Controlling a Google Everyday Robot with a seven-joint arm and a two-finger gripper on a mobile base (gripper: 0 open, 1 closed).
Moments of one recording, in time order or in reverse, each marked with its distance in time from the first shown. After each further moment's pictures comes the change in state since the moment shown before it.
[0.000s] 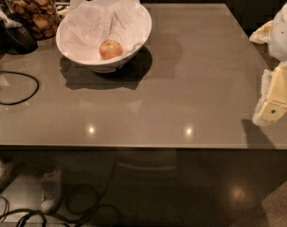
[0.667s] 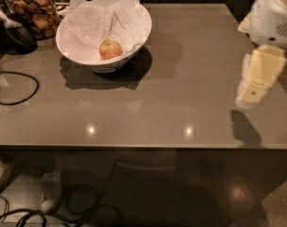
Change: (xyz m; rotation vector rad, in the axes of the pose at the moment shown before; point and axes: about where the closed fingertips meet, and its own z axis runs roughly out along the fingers) arm -0.023 -0.022 0.004 -0.002 0.040 0.007
